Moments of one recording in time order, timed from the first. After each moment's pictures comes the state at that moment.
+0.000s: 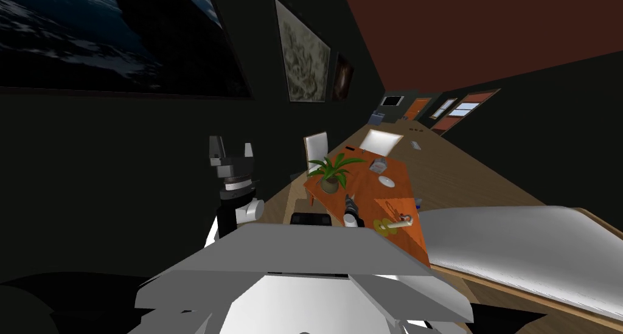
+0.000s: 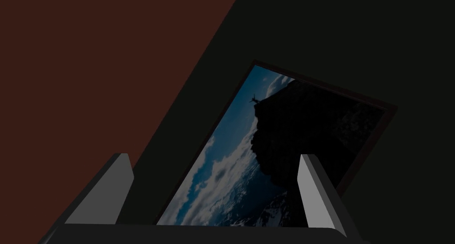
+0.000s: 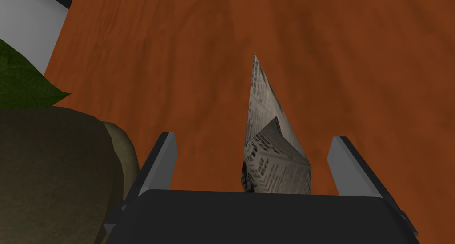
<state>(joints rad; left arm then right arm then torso) 0.48 0.00 0.04 -2.40 -0.04 -0.54 0.12 0.26 0.02 -0.09 -1.15 -1.20 -0.39 -1.11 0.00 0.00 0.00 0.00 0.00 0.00</state>
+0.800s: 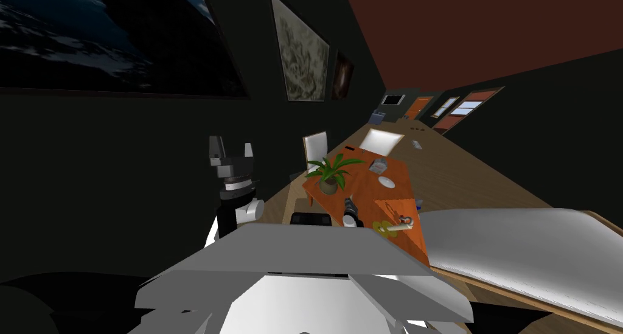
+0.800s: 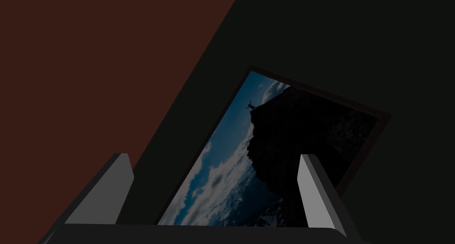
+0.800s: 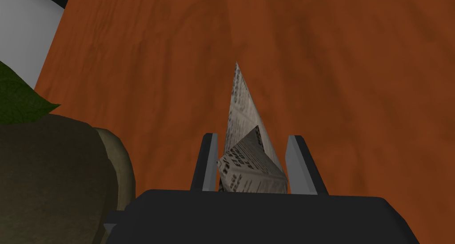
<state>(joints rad) 0.48 0.00 0.04 -2.40 -0.04 -0.54 0.12 0.29 0.04 -0.07 -1.19 -1.20 -0.40 -1.10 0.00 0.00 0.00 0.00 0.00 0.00</state>
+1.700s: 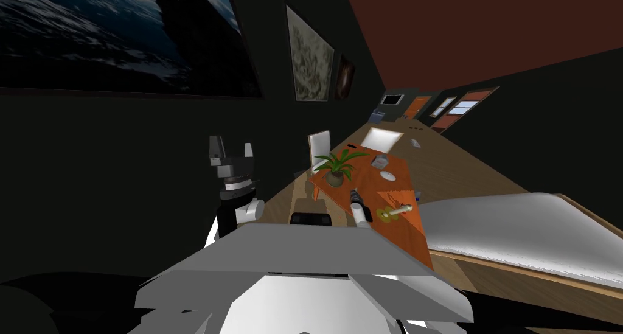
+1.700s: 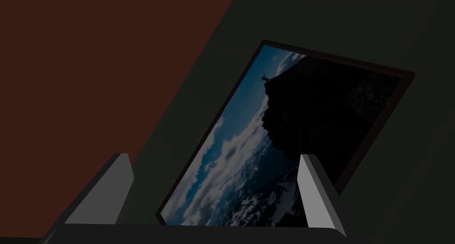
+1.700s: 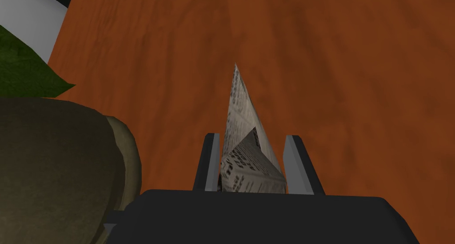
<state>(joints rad) 0.47 0.00 0.04 -2.40 -0.04 -0.54 0.12 0.01 -0.11 -0.24 -0.93 -1.19 -0.27 -1.16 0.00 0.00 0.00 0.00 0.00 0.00</state>
